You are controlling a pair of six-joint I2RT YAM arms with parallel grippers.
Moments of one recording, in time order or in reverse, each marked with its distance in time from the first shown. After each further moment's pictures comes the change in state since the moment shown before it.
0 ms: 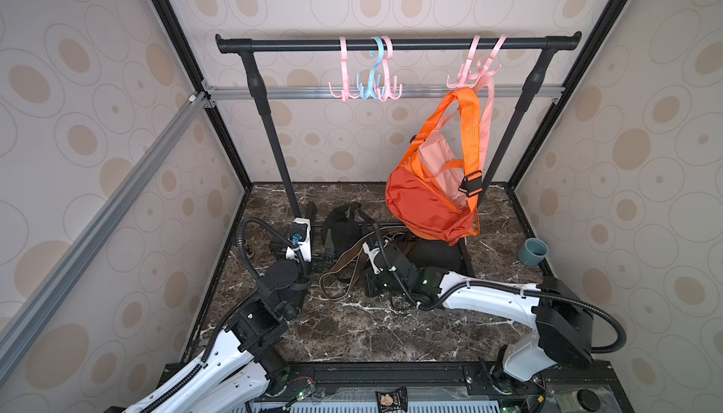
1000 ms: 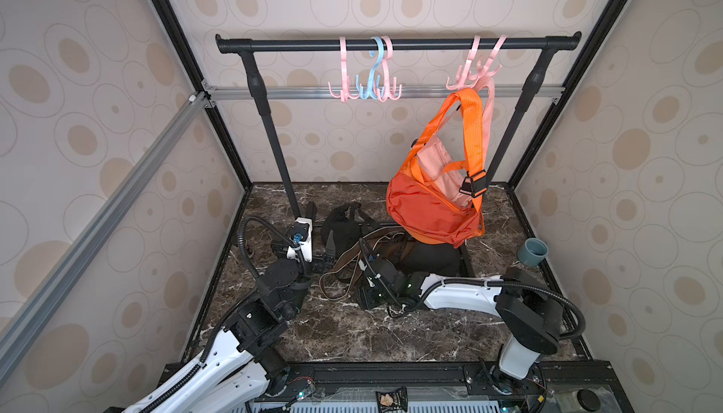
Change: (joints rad) left arm 0.000 0.002 0.012 -0.021 0.021 -0.012; right arm 0.001 0.234 -0.019 0.003 -0.045 0.051
